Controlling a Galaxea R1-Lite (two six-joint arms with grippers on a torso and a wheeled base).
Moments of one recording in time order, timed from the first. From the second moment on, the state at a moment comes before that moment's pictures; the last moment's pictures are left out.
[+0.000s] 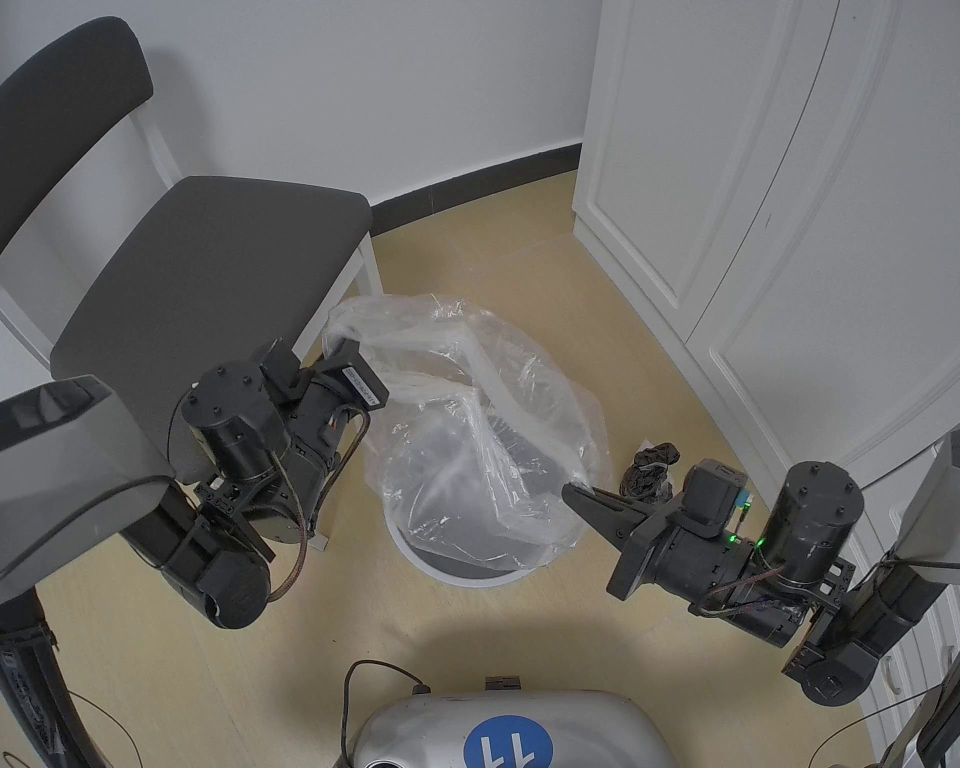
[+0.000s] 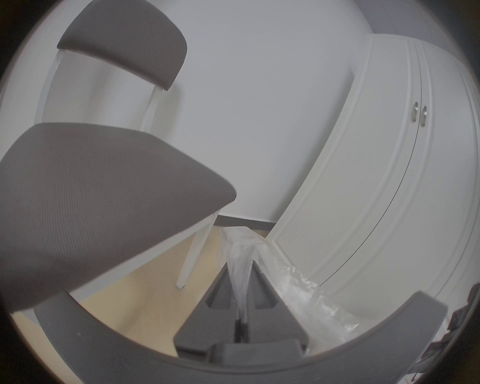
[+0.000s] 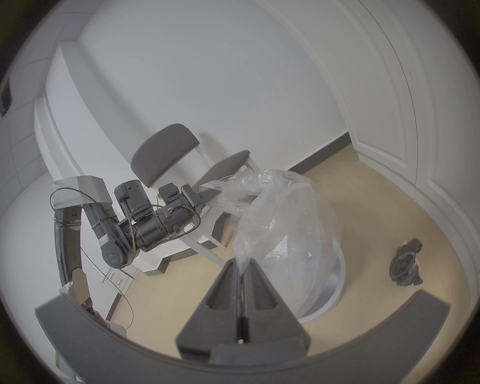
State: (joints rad) left arm -0.49 2.07 -0.78 -1.54 0.32 -0.34; right arm 0.69 1.93 -0.41 -1.55 0.10 0.28
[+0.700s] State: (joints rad) left arm -0.52 1.94 -0.77 -1.54 0.32 -0.34; right arm 0.71 1.81 -0.39 -1.55 0.10 0.27
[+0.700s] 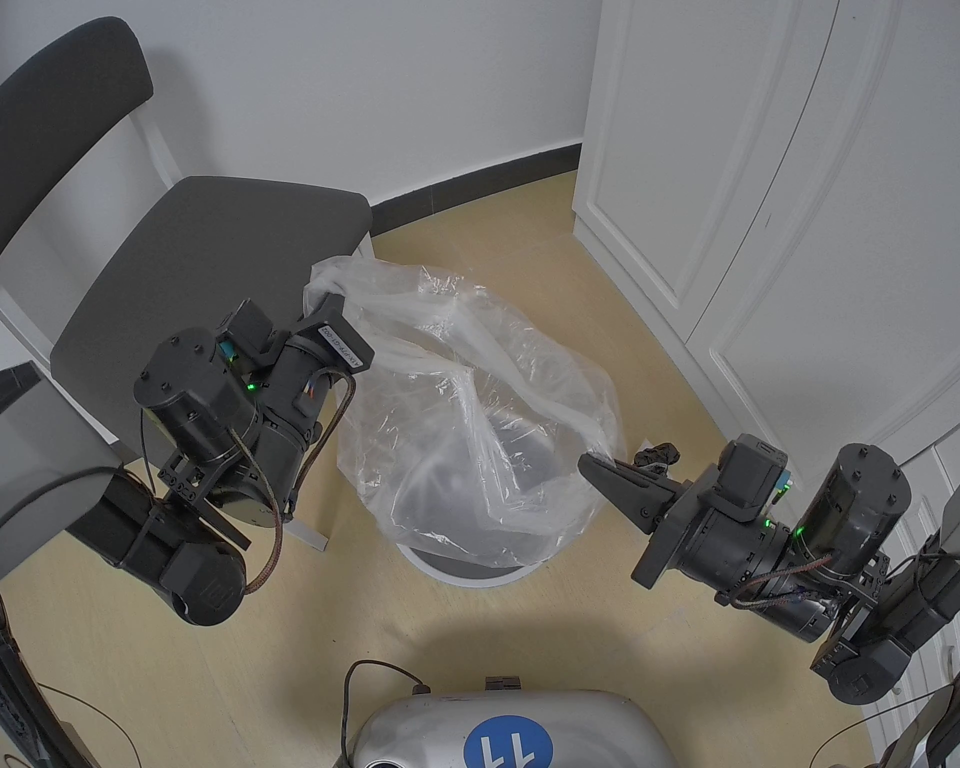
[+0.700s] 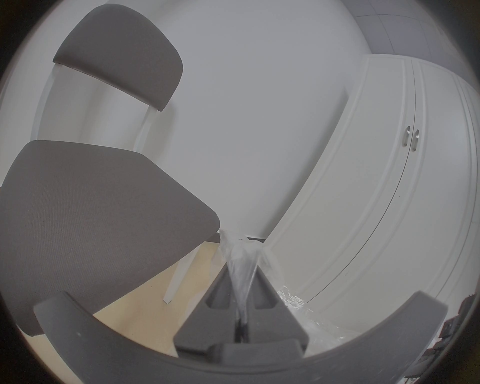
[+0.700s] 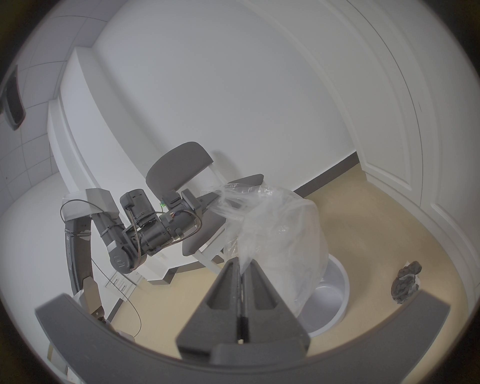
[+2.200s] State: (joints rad) left arm -0.51 2.06 -0.80 -1.54 0.32 -0.40; right arm 0.57 1.98 -0.51 -1.55 0.10 0.28
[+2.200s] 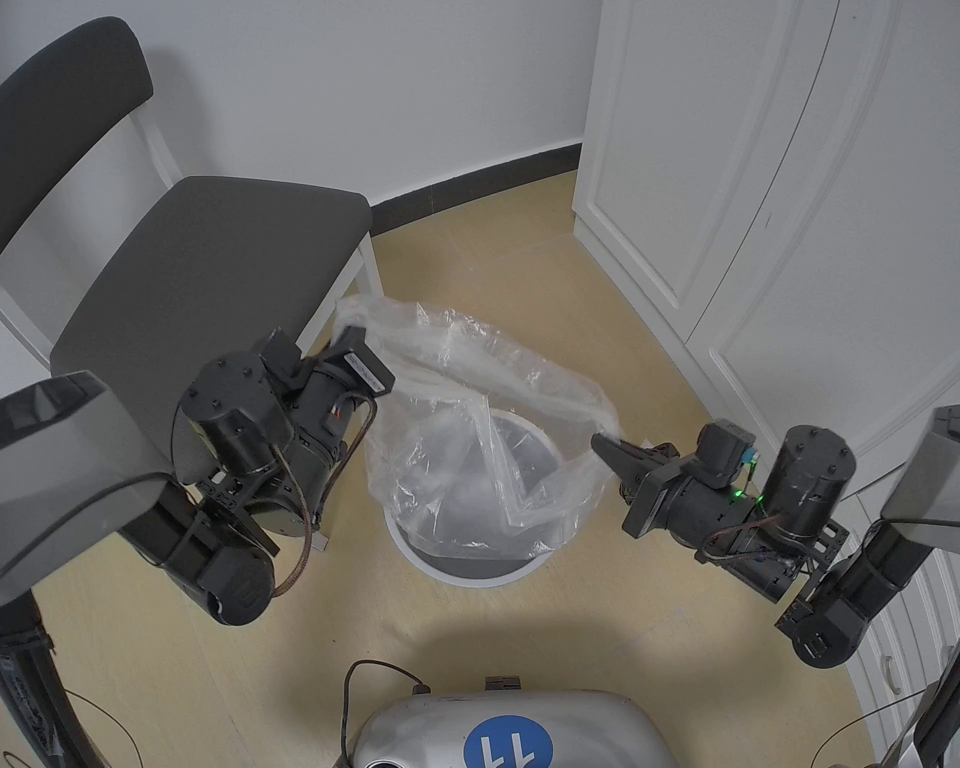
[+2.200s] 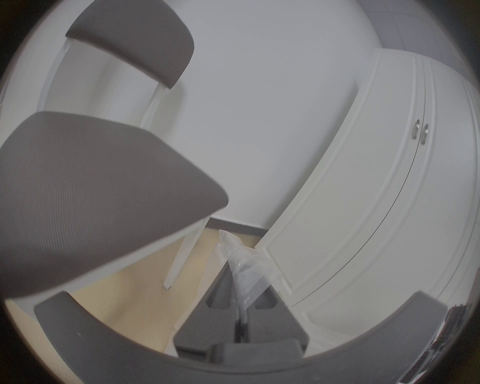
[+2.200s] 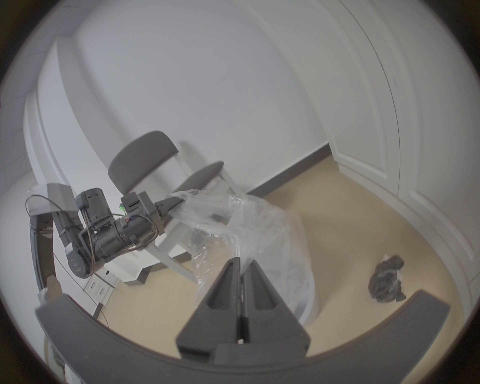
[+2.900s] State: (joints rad) left arm -0.49 2.03 -0.82 -1.54 0.32 -0.39; right arm 0.51 1.95 -0.56 -1.55 0.10 0.28
